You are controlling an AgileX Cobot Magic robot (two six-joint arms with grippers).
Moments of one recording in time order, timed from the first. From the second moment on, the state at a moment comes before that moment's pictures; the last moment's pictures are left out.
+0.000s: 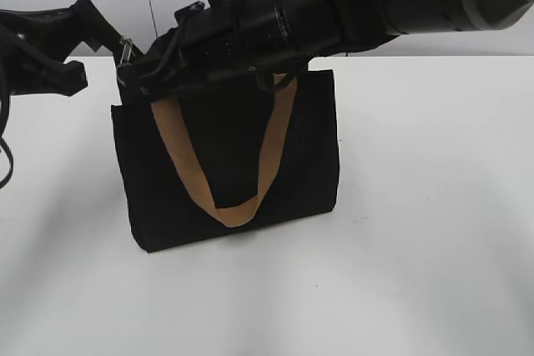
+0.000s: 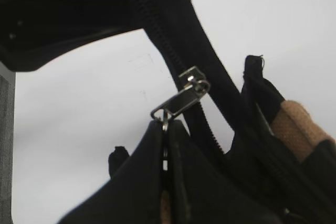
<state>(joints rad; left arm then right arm) -0.37 1.28 -0.49 0.10 -0.62 0.07 0.61 1.95 -1.38 1.43 0.53 -1.53</state>
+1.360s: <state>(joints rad) -0.30 1.28 -0.49 0.10 -0.14 0.07 0.56 1.90 -1.38 1.20 0.61 -1.25</state>
